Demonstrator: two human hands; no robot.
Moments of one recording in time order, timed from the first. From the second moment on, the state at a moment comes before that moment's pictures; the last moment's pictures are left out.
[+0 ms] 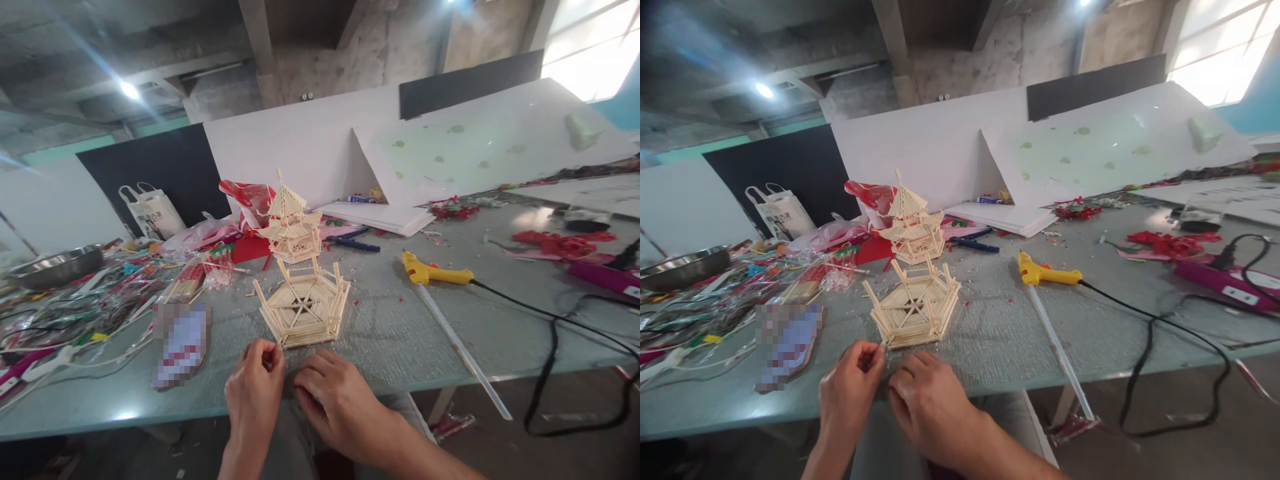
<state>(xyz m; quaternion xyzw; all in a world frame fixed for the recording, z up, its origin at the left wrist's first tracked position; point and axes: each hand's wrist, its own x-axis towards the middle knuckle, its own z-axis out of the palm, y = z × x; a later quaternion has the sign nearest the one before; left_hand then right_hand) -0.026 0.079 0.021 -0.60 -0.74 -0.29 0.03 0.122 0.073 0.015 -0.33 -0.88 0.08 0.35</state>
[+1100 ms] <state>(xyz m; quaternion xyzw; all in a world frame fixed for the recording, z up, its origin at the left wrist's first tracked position) -0.025 0.082 0.028 -0.59 -0.77 -0.24 0.00 0.123 0.074 0.011 -0.34 -0.89 0.08 0.31</state>
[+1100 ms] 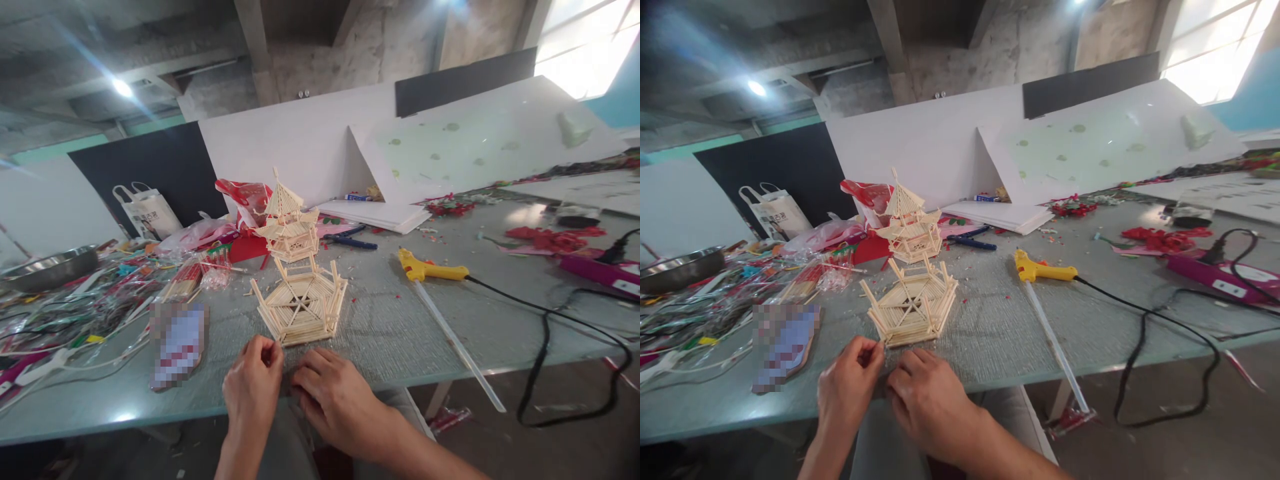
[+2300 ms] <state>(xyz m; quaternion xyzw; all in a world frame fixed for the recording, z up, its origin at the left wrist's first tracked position) -0.023 0.082 0.025 -0.60 -0.75 -0.29 -0.02 0.122 0.074 0.009 -0.34 -0.88 0.07 0.31</state>
